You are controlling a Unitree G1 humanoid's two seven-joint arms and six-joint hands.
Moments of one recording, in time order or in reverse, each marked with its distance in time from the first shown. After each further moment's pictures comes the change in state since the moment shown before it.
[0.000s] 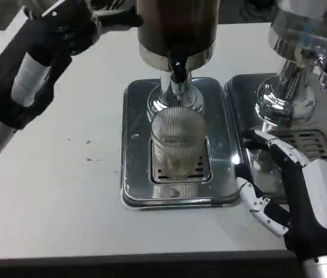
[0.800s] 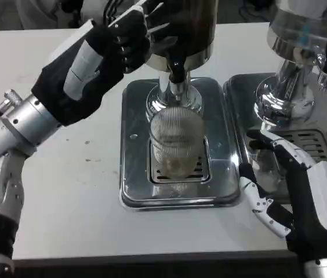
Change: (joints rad) left arm -0.152 -0.141 0.042 0.196 0.113 0.183 -0.183; right arm 0.012 0.011 -0.003 -0.002 -0.004 0.000 -0.028
